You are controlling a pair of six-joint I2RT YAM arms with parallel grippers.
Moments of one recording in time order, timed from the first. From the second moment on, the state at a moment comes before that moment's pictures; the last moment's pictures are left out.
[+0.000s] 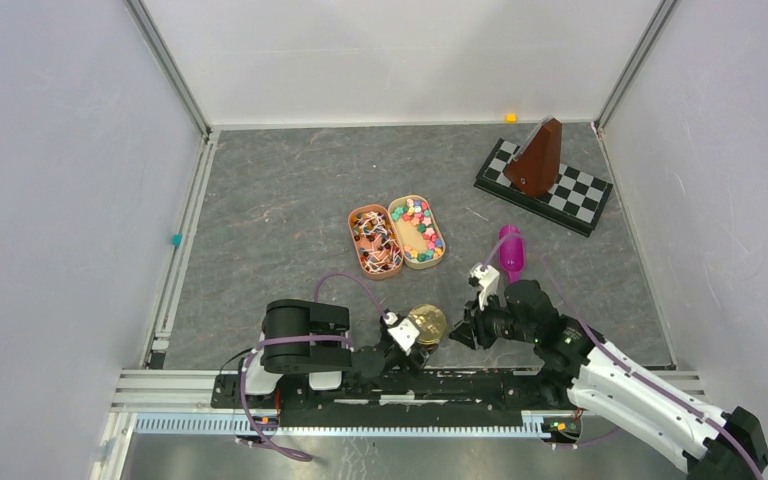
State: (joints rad) left arm -1.47 2.03 0.28 1.55 -0.60 -0.12; right arm 0.77 0.57 0.25 -0.27 -0.33 0.29
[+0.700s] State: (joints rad) left arm -1.47 2.03 0.28 1.55 -0.59 -0.12; right arm 0.76 1.04 0.50 -0.07 -0.29 0.20
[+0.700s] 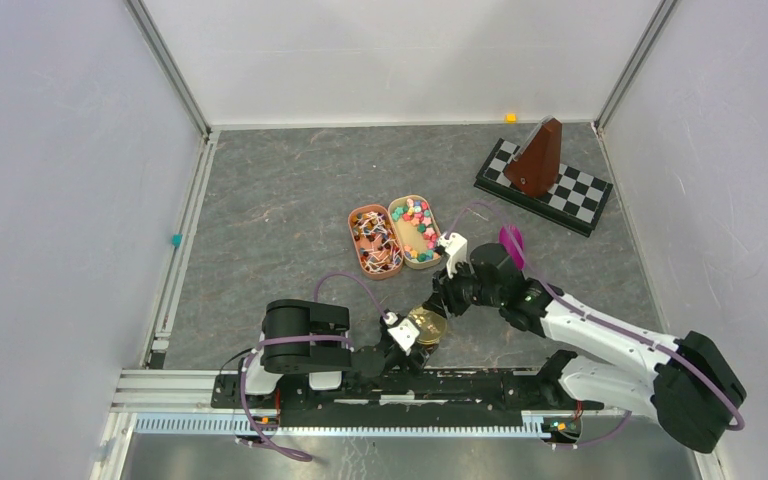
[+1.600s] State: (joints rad) left arm -1.47 2.03 0.28 1.55 -0.59 -0.12; right arm 0.72 1.00 0.34 0.13 -0.40 0.20
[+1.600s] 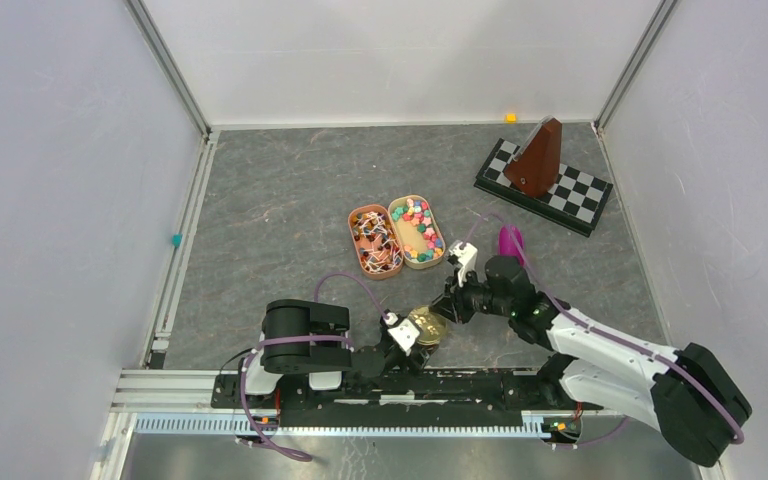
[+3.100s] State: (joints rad) left arm -1.38 1.99 0.30 1.49 -0.55 -0.12; right arm 0.83 0.44 0.44 -0.39 -0.14 0.31
